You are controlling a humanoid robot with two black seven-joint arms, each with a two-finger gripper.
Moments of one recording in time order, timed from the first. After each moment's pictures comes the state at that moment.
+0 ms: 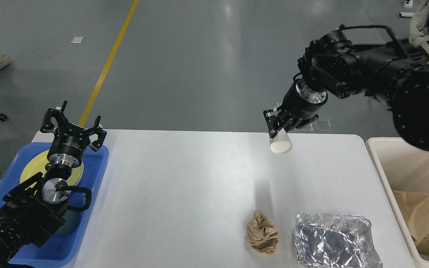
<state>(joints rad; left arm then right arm) -0.71 0.22 -0.64 -0.30 -0.39 -0.56 -0.42 1.78 -0.05 -1.22 0.56 -0.26 0.96 0.31</state>
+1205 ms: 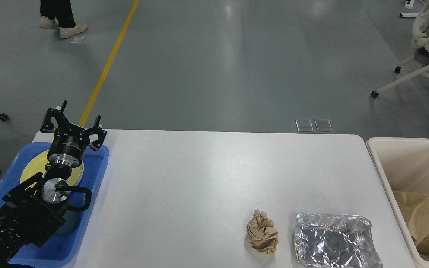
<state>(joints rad) -0.71 0.22 -0.64 -0.30 -0.39 -0.56 -0.42 1.44 -0.81 -1.33 0.34 -0.20 0.48 0.30</state>
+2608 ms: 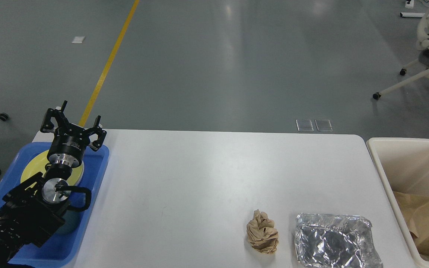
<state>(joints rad) -0.71 0.22 -0.64 -0.30 -0.39 -0.56 -0.42 0.86 -0.76 -0.82 0.36 -0.07 0.09 0.30</state>
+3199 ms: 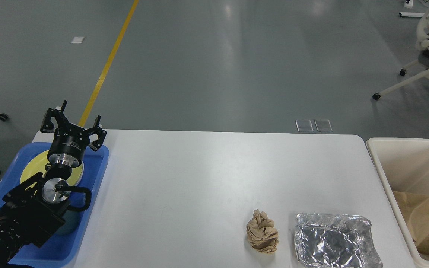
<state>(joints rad) -0.71 0.22 -0.64 -0.30 -0.39 -0.56 -0.42 1.70 -0.72 -1.57 0.63 -0.10 0.81 0.30</state>
